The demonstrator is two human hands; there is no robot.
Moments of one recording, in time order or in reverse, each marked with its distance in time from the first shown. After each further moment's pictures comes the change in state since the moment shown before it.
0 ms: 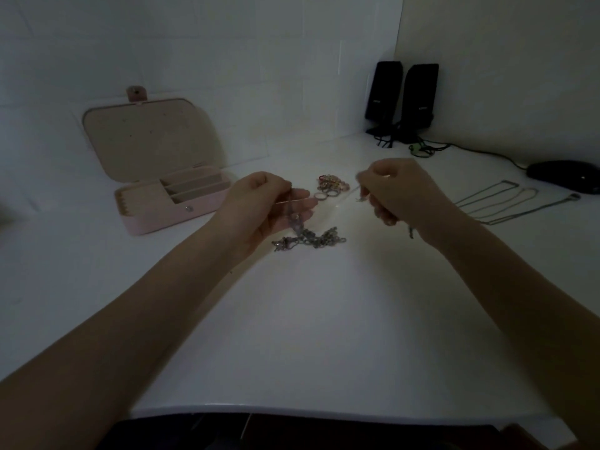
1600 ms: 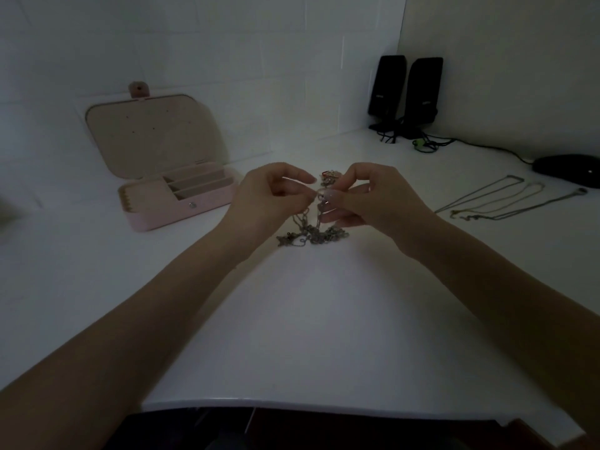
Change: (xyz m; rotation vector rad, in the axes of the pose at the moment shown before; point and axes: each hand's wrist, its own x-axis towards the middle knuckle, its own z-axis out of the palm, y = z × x) left_hand 0.000 -0.009 -0.008 0.522 -0.084 0.327; right_hand -0.019 -0.007 0.028 0.426 -0.176 -0.063
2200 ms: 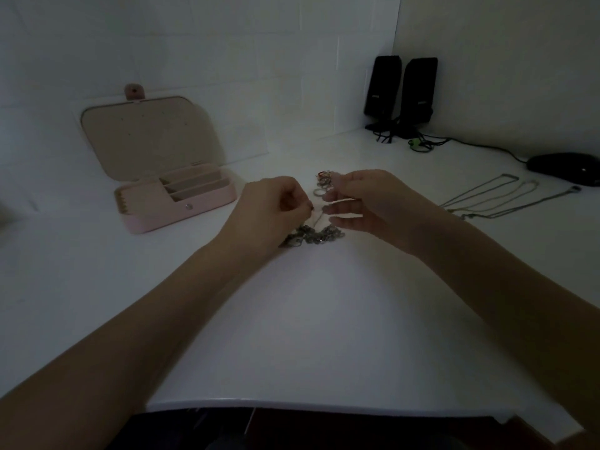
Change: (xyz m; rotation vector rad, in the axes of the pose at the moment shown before) left_hand -0.001 -0.010 0.004 0.420 0.009 0.142; right_hand 0.005 -0.005 -0.005 0.193 -0.062 0.262
